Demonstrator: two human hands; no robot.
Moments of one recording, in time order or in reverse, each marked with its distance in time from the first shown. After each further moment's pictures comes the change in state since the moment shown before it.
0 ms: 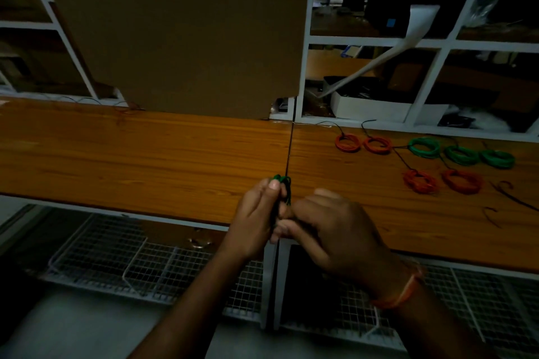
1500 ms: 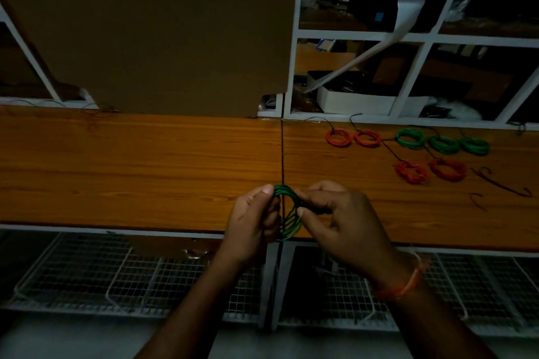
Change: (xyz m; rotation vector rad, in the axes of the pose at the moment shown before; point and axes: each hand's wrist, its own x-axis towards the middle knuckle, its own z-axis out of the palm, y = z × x) left_hand 0.018 -0.024 -0.037 -0.448 -0.098 -0.138; right_hand 0.020 -0.003 0.027 0.208 0.126 0.416
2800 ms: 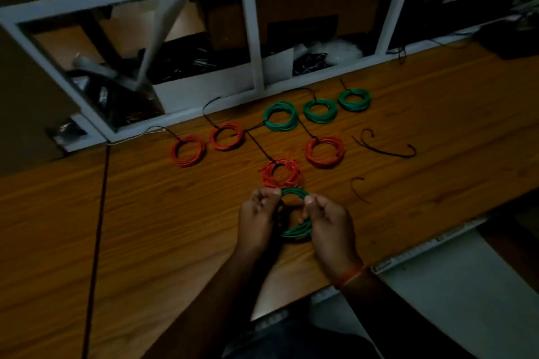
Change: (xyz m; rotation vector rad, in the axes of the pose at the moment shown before) left_hand 0.250 -0.256 0.248 0.212 0.087 -0.371; right_hand -0.032 0.352 -0.132 0.321 0.556 0.849
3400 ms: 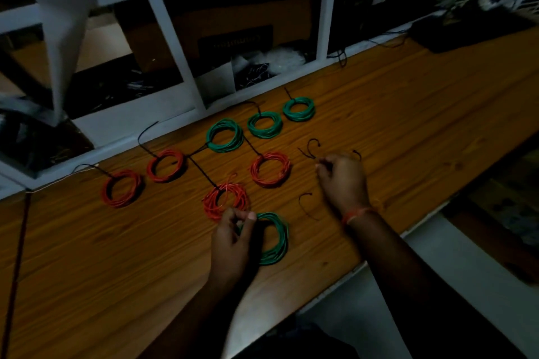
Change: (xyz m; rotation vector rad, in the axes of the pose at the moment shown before) left_hand 0.022 -0.036 0.045 0.365 -0.072 0.198; right_hand 0.137 0.014 -0.122 -0.699 0.156 -0.020
